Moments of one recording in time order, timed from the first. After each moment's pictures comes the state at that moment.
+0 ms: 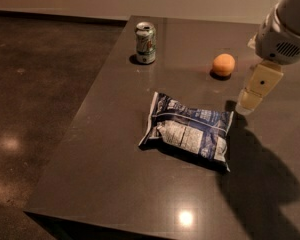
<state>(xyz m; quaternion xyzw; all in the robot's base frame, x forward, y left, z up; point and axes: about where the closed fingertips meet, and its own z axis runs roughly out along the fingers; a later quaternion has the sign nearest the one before) 0.510 -0.214 0.950 -0.56 0.81 -0.03 0.17</state>
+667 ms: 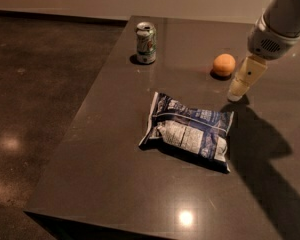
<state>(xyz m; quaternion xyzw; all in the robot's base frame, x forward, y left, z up) 0.577 -0.235 0.917 -0.51 0.84 -0.03 0.17</state>
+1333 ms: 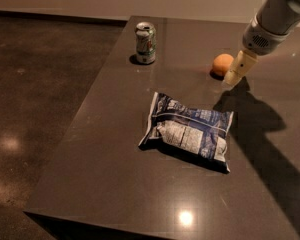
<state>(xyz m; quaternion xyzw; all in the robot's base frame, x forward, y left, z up) 0.633 -0.252 0.896 -0.46 0.87 -0.02 0.18</state>
